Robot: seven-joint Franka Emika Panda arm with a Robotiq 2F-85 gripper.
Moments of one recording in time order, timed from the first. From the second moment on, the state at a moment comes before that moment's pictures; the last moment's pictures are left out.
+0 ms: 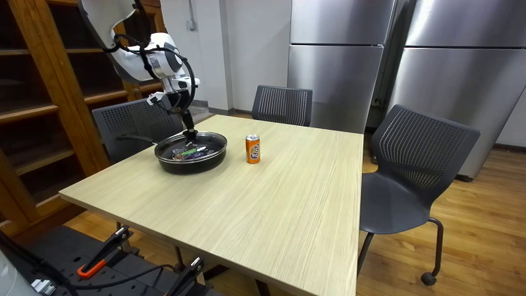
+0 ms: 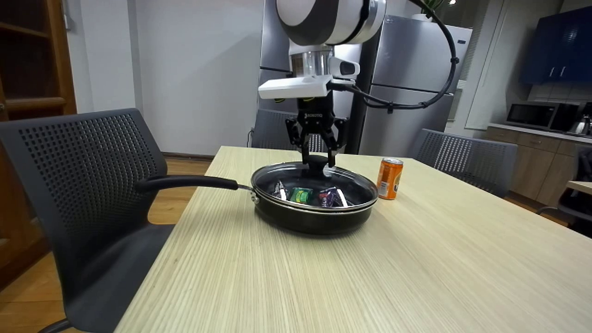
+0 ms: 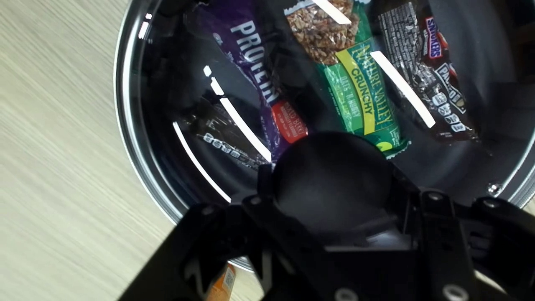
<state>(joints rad) 0.39 0.74 0.00 -1.57 -0.26 2.23 1.26</state>
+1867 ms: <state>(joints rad) 0.35 0.26 -0.02 -2.12 -0.26 2.48 1.29</state>
